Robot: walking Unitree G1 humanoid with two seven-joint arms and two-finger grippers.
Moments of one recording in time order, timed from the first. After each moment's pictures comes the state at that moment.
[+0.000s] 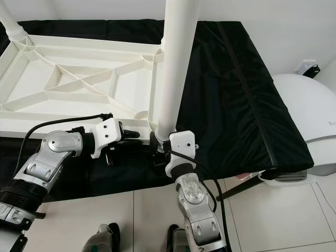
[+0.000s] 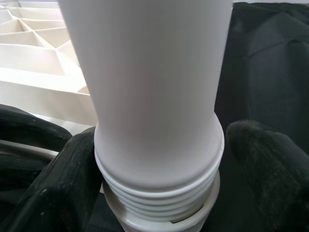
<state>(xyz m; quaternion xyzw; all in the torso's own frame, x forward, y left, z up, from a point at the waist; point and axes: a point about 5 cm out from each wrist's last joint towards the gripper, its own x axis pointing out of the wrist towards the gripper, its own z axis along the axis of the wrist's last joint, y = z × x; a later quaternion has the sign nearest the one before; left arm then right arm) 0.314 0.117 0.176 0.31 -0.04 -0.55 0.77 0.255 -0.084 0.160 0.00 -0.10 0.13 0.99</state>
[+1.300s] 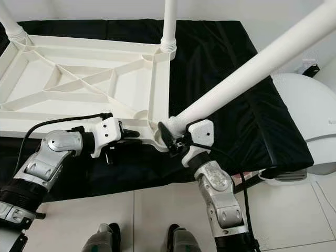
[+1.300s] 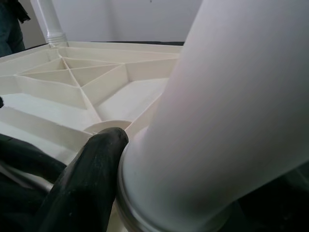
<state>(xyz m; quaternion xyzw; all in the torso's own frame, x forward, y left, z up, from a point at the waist) 0.315 0.118 0.176 0.31 -0.04 -0.55 0.77 0.271 -0.120 0.182 -0.01 -0.16 0.23 0.96</state>
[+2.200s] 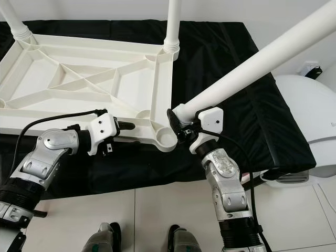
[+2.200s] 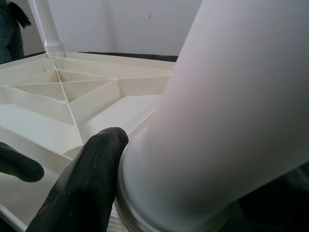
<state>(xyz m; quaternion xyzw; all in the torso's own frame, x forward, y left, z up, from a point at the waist) 0.318 0.127 0.180 0.30 -0.04 -0.54 0.79 0.289 -0.133 0.192 -0.03 -0.18 0.23 0.96</state>
